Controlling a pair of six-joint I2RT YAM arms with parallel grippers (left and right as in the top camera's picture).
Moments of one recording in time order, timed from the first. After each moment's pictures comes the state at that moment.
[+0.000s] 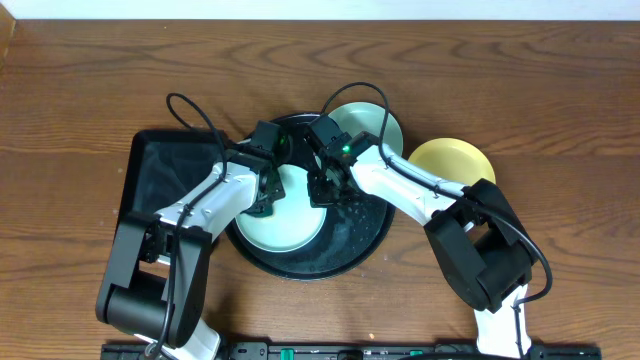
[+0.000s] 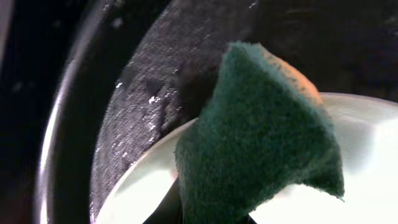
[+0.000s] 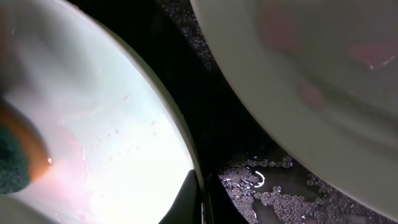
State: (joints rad) left arm -0.31 1.76 0.97 -0.62 -0.22 -0.67; right arm 0.70 2.09 1.46 -0.74 -0.20 0.60
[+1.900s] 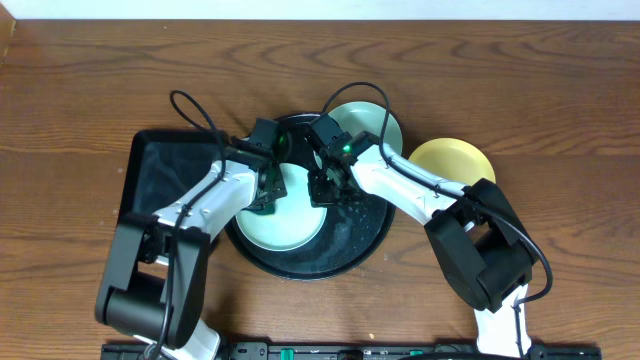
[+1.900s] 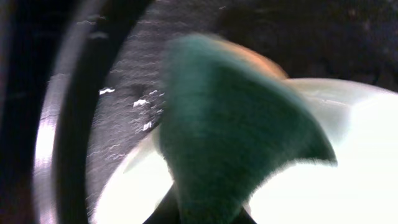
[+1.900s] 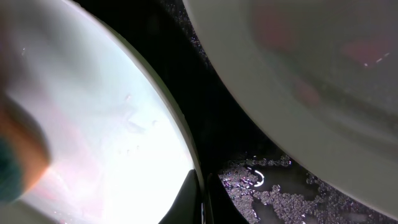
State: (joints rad) left arm -0.30 1.74 1.00 -0.65 -0.18 -0.60; right arm 0.70 2.09 1.46 -0.74 -0.20 0.60
